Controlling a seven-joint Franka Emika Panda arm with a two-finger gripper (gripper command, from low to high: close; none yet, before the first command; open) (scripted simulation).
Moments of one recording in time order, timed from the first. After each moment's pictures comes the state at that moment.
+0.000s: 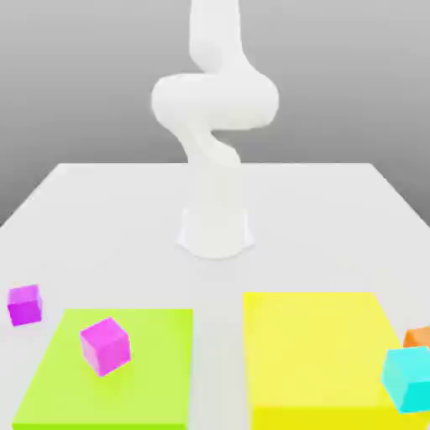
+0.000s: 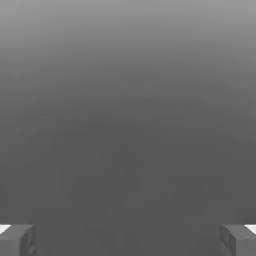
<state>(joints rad) 0.07 -0.71 -0.01 -2.31 0.02 2.33 0.70</state>
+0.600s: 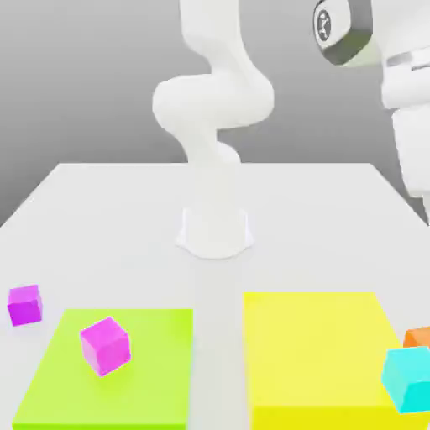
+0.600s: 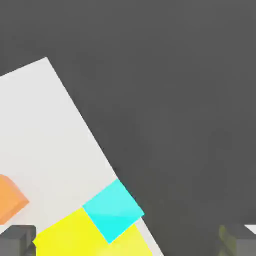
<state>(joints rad) 0.47 -0.05 0.06 -2.35 0.10 2.55 0.01</state>
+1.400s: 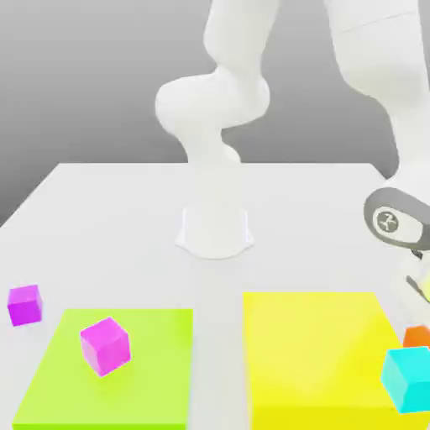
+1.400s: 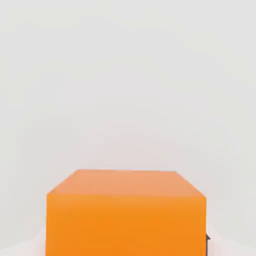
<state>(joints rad) 0.62 0.37 0.11 -2.36 -0.10 2.73 -0.19</state>
